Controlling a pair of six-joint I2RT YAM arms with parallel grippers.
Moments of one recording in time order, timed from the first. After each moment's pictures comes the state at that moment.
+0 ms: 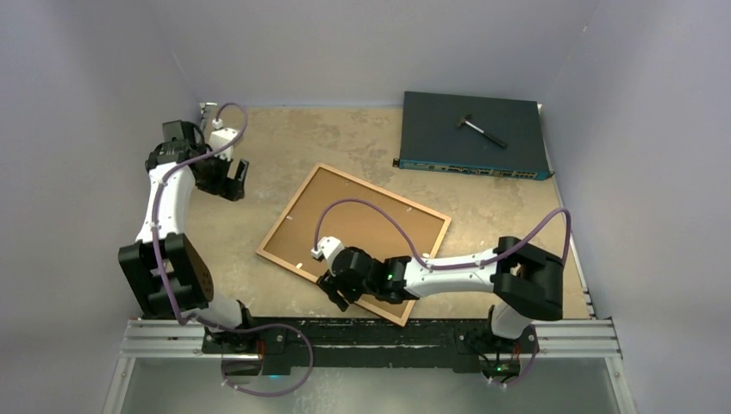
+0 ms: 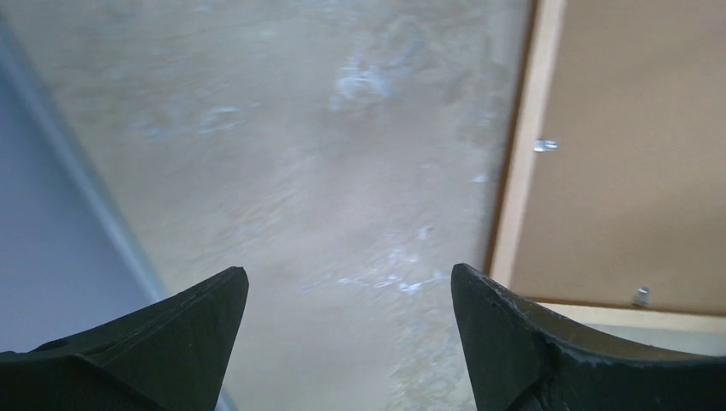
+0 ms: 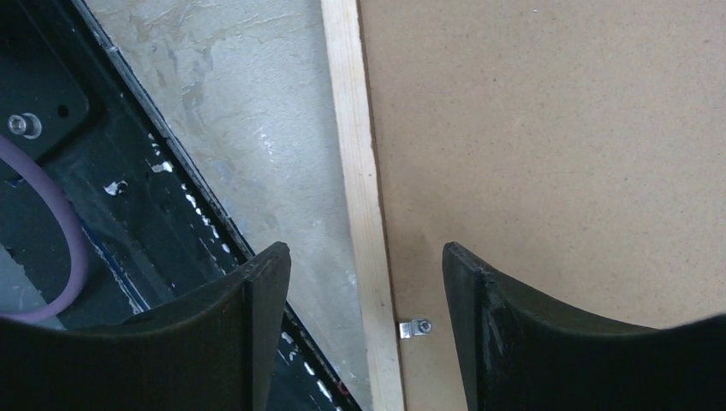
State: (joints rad) left arm 0.27 1.54 1.30 -0.87 0.37 0.58; right arm 1.29 1.63 0.91 -0.09 0.11 0.31
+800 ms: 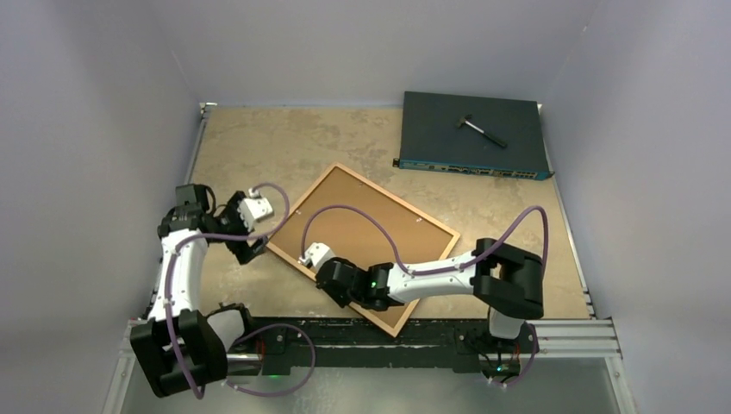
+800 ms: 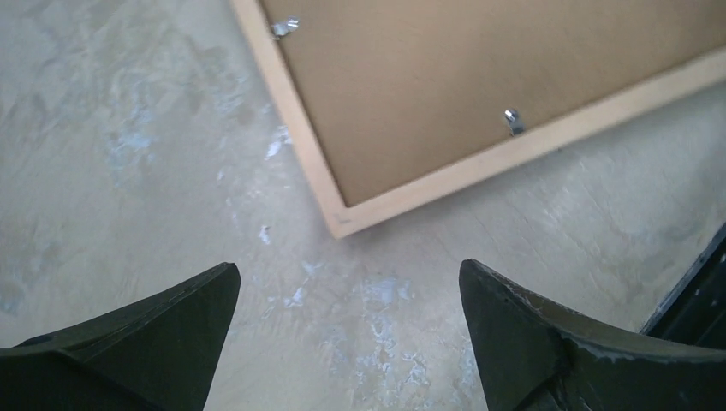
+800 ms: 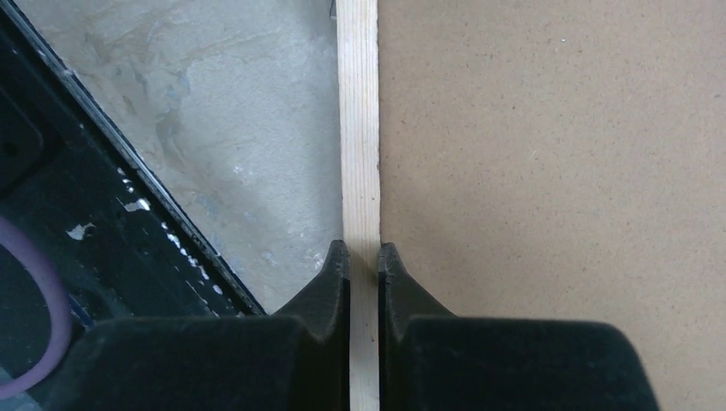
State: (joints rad) left arm 0.29 1.09 0.81 -0.87 0.68 1.13; right arm 1.36 1.75 0.99 -0.11 0.27 0.34
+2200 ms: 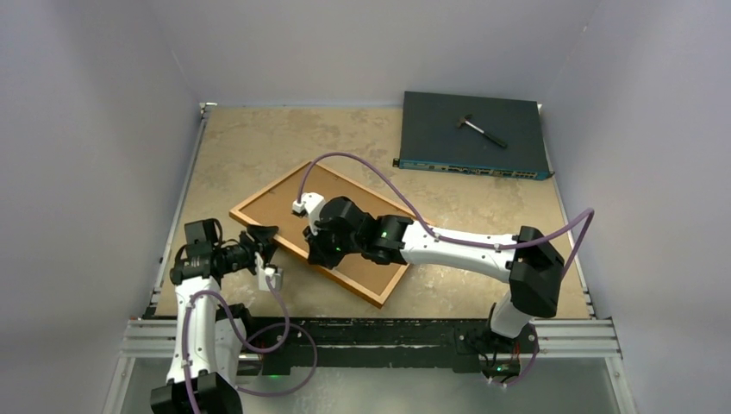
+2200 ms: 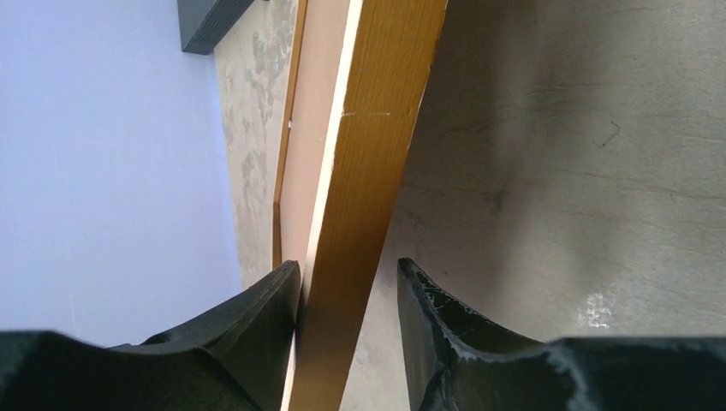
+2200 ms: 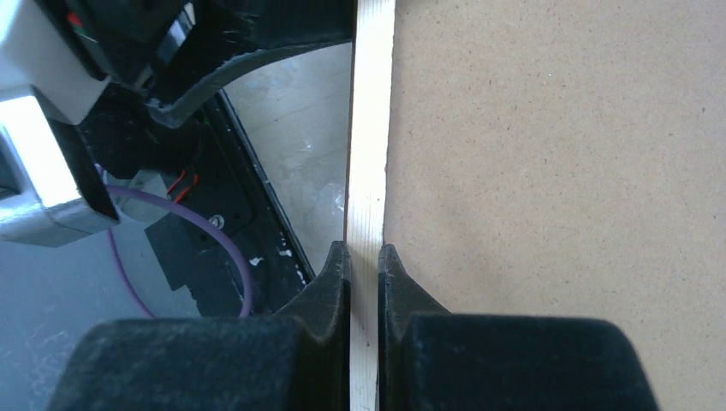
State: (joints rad) left arm 0.28 0.72 0.49 -0.82 1.03 2.10; right arm 1.18 1.65 1.29 -0.30 -0.09 0.28
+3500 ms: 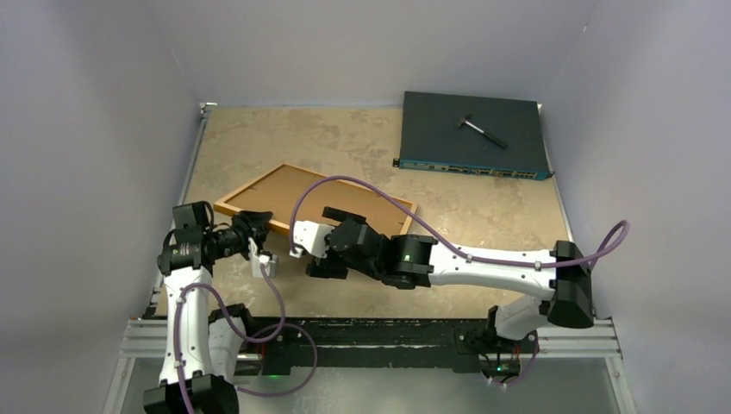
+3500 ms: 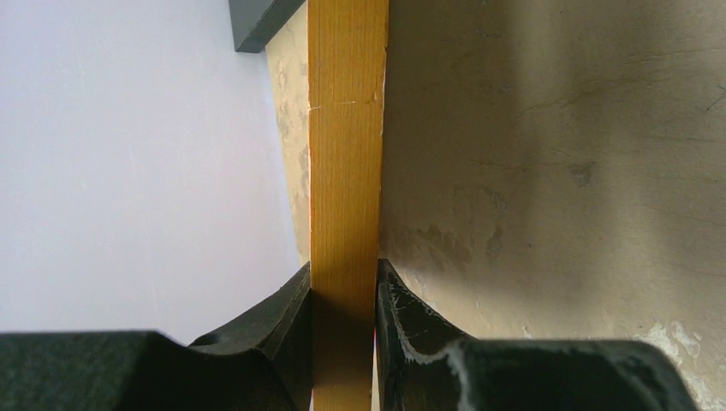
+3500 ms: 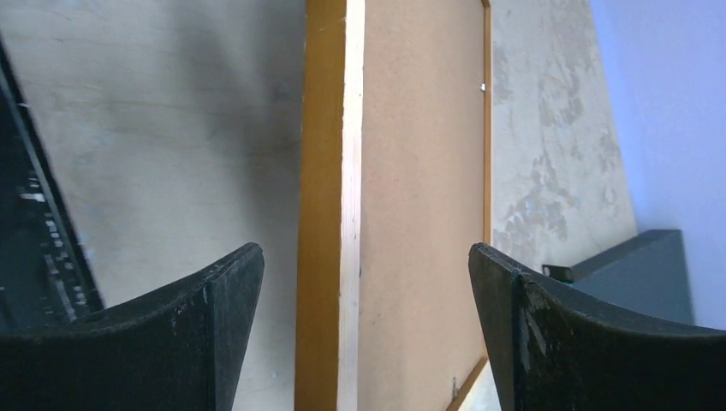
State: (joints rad) left arm 0.27 0.77 0.70 -0.89 1.02 2.10; right arm 1.32 1.46 1.24 -0.35 0.33 -0.34
